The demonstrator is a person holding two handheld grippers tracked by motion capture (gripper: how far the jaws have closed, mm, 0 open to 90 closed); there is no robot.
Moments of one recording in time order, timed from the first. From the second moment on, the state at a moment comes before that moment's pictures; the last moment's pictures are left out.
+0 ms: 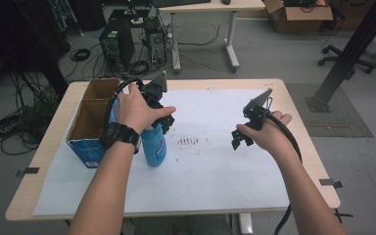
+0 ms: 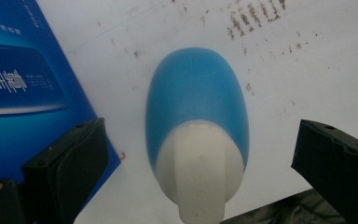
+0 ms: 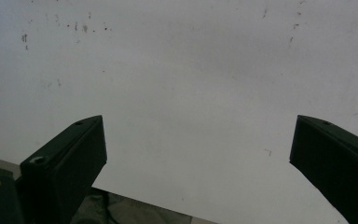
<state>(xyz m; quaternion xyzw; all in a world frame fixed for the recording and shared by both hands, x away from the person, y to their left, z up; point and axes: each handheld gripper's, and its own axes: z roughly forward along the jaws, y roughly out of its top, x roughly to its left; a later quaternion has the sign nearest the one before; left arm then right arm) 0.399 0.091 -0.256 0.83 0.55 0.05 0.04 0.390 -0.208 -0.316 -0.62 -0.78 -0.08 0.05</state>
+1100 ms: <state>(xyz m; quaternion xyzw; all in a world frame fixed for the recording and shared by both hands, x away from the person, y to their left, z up) 0.395 0.089 -0.289 0.83 0.56 0.04 0.03 0.388 -0.201 -0.325 -0.62 -0.78 -0.08 0.05</state>
